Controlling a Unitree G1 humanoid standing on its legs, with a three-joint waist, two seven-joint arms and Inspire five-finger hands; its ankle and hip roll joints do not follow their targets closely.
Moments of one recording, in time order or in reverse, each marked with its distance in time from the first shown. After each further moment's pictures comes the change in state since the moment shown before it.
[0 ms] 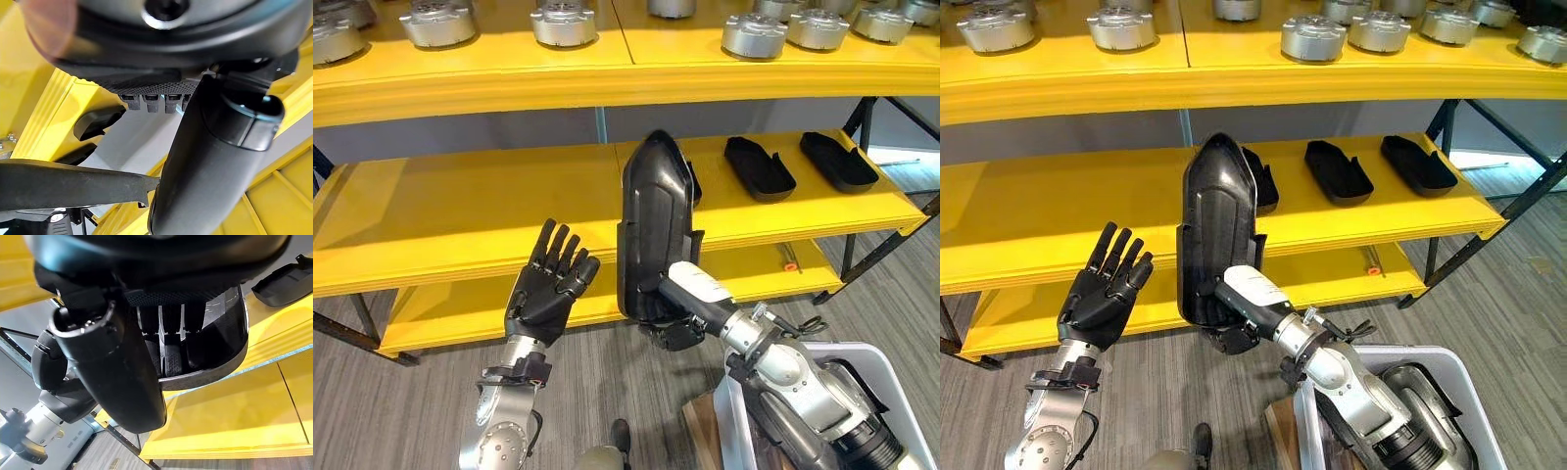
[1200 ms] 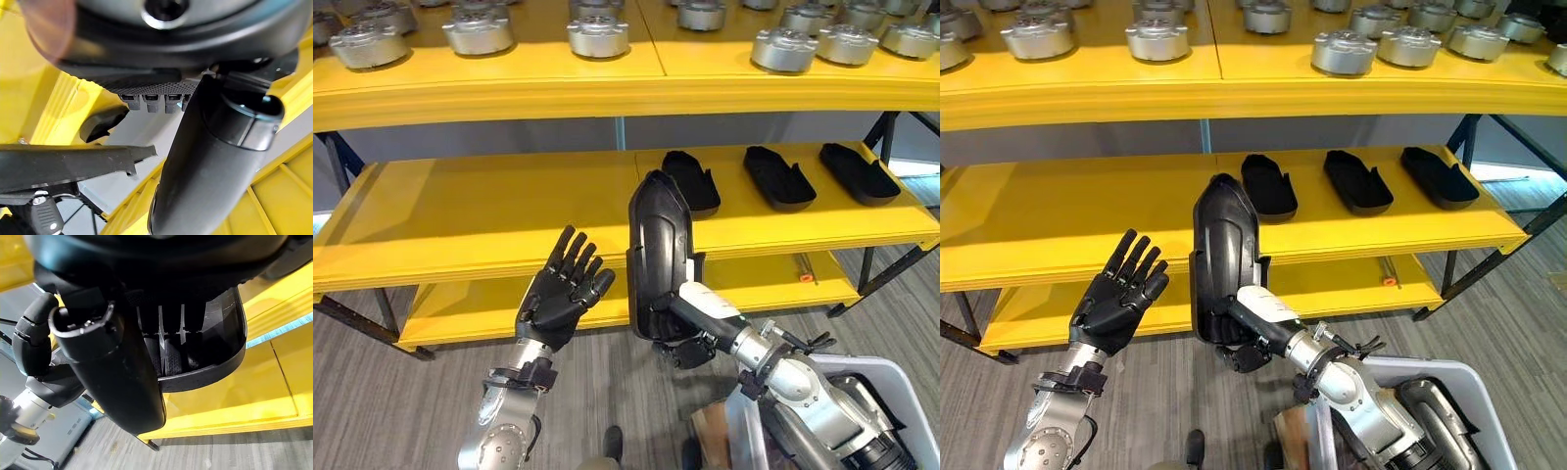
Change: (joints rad) left arm 0.005 0.026 -0.061 0.007 0.007 0.004 -0.024; right arm 0.069 -0.054 -0.025 0.009 0.020 -0.006 0.050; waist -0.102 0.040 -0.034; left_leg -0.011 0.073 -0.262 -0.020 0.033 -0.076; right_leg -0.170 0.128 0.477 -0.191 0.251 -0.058
